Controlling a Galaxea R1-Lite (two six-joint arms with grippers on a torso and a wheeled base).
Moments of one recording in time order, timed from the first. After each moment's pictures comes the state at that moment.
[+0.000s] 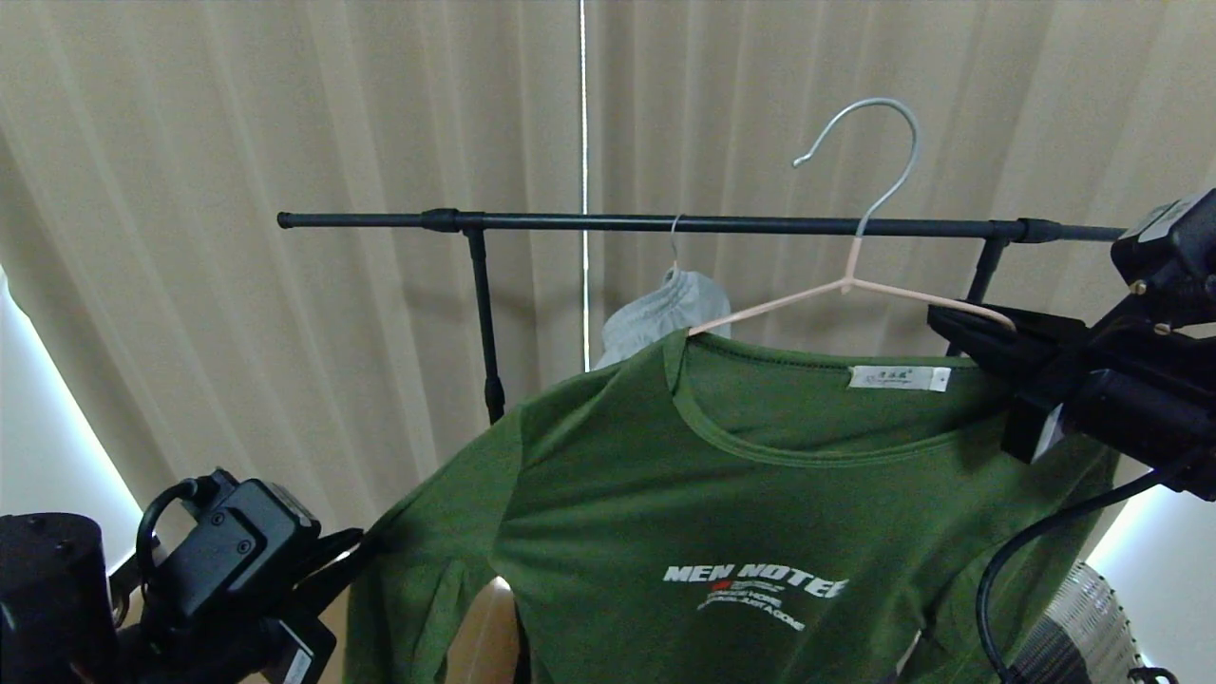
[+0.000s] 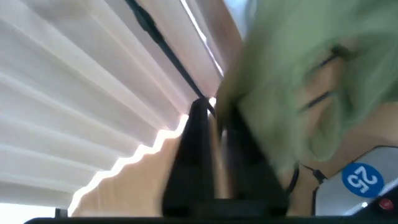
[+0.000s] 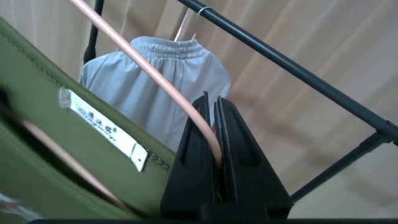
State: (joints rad) left arm -0.42 1.34 -0.15 -0.82 0.05 0.43; right arm 0.41 1.29 -0.61 -0.65 -0.01 -0.36
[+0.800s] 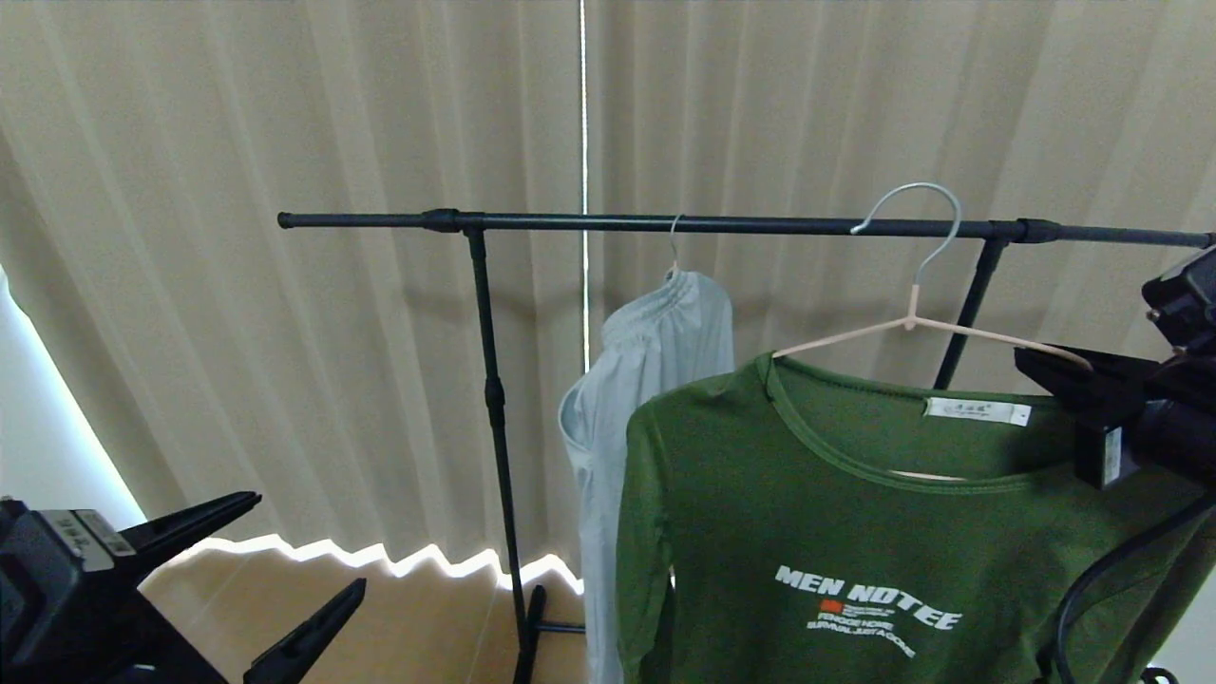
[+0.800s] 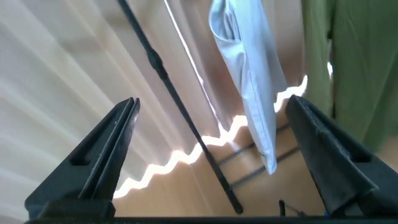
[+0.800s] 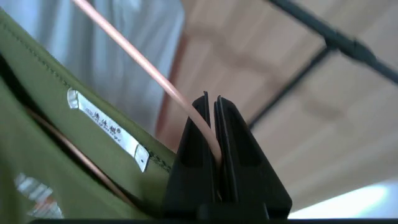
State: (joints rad) left arm -0.40 1.06 -0.07 -0.82 -0.02 0.33; right arm 0.22 1.22 -0.58 -0.46 -0.06 -0.36
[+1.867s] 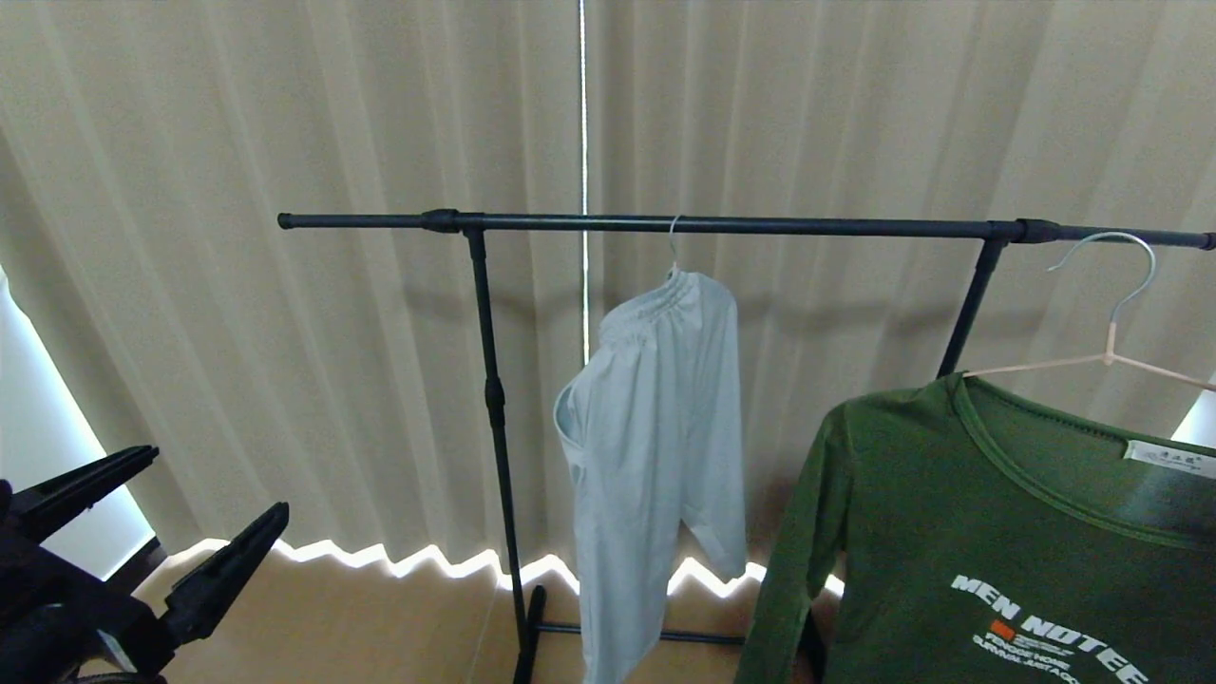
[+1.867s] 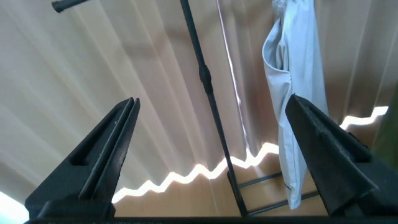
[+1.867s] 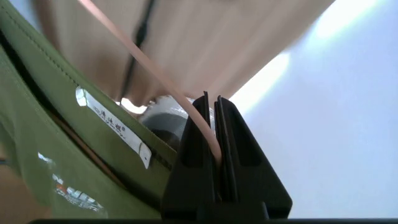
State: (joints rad) left arm -0.22 1.00 -0.13 -0.82 -0.02 0.29; right arm -0.13 1.05 -0.63 -0.08 -0.26 -0.36
